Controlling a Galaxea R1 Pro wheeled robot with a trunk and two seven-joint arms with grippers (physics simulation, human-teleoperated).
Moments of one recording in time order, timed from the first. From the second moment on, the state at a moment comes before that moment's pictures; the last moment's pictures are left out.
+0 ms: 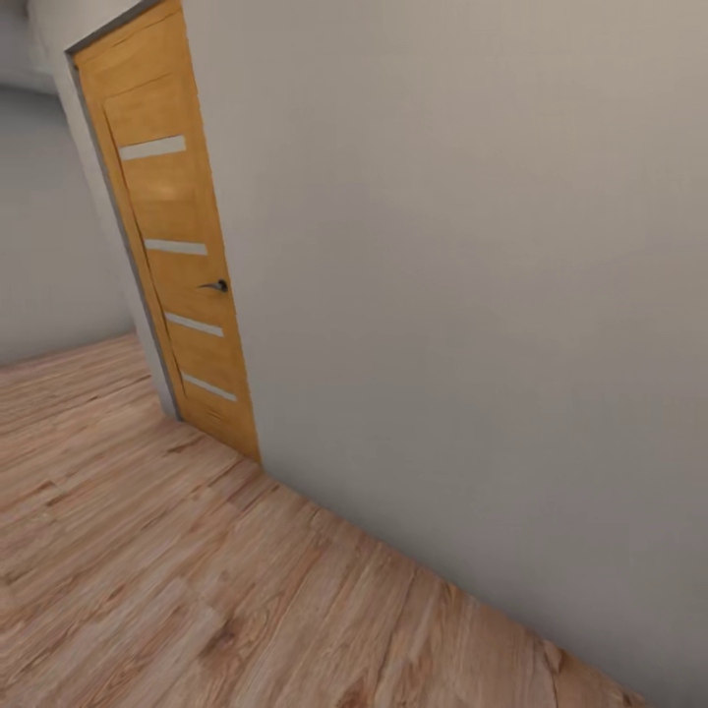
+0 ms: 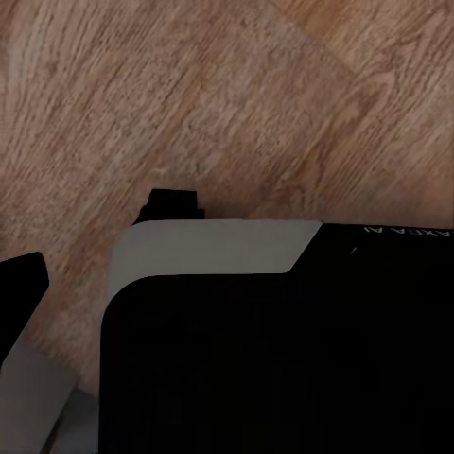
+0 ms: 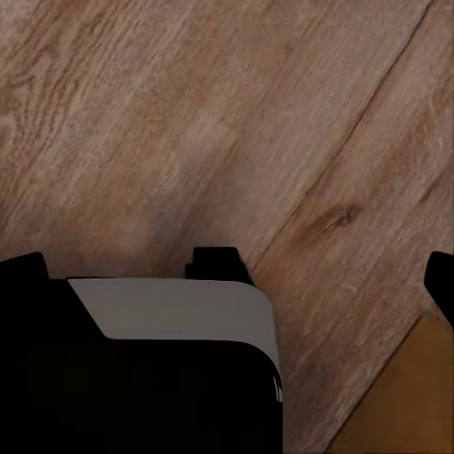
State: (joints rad) left arm -0.23 -0.04 0.00 0.00 0.07 -0.02 0.02; right arm -0.28 0.09 0.58 0.03 -0.52 -0.08 -0.22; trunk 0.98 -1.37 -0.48
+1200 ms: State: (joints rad) left arm -0.23 -0.04 0.01 0.00 0.13 -0.02 0.02; right arm -0.26 0.10 0.59 0.03 -0.49 -0.08 -0.21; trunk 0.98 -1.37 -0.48
